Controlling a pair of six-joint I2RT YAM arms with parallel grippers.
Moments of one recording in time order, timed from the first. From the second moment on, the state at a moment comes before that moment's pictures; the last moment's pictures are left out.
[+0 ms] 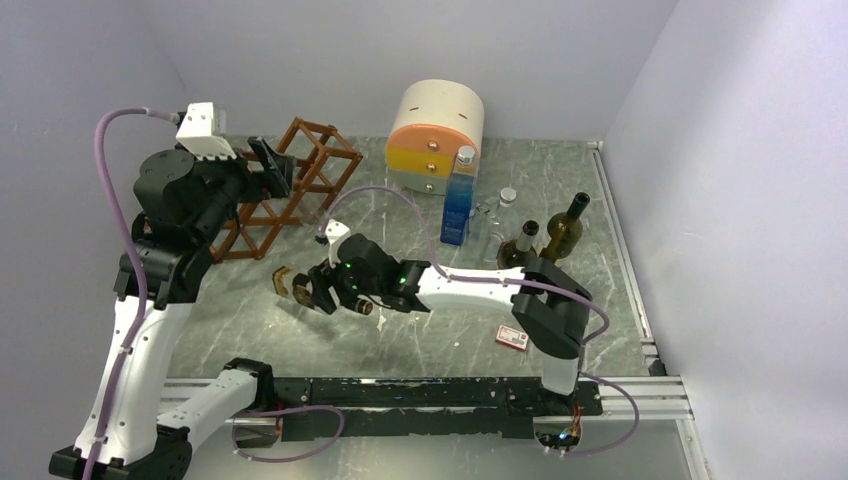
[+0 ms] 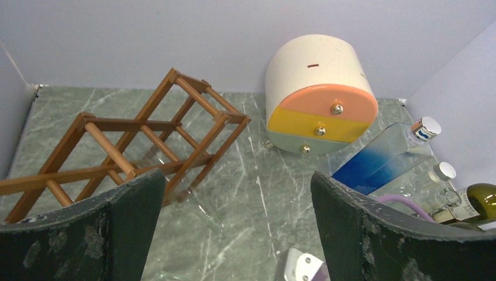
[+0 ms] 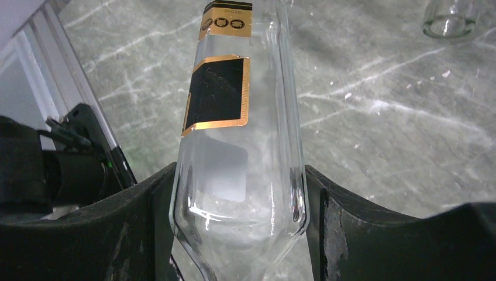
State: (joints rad) left arm -0.23 0.93 1.36 -0.53 -0.02 -0.26; right arm 1.15 1.82 1.23 0.08 -0.02 0.33
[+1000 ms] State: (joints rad) left arm -0.23 0.95 1.43 -0.64 0.05 -0.35; right arm 1.16 2.06 1.47 0.17 0.09 0.38
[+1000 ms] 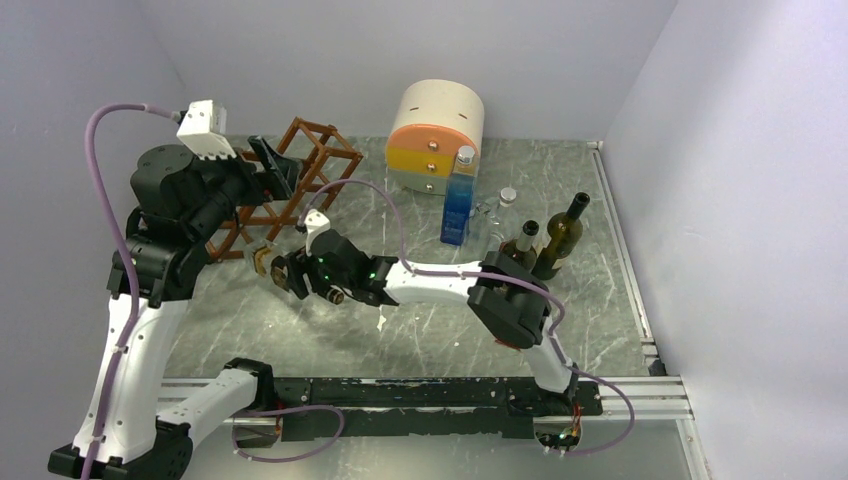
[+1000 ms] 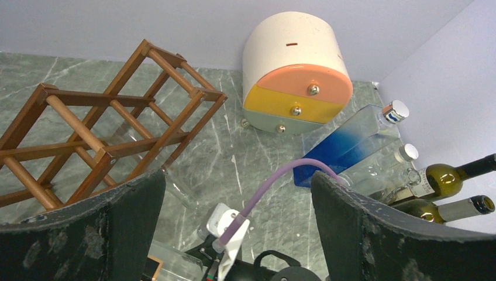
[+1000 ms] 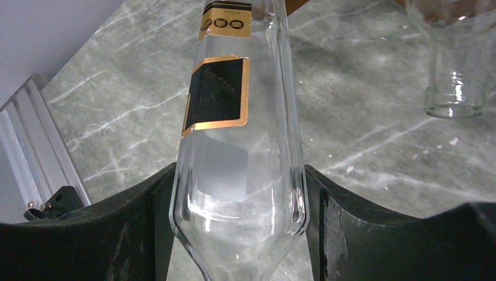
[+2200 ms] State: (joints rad) left arm -0.23 0.96 1.45 -0.69 0.06 -0.33; right arm 1.17 2.07 1.42 0.34 0.17 0.50
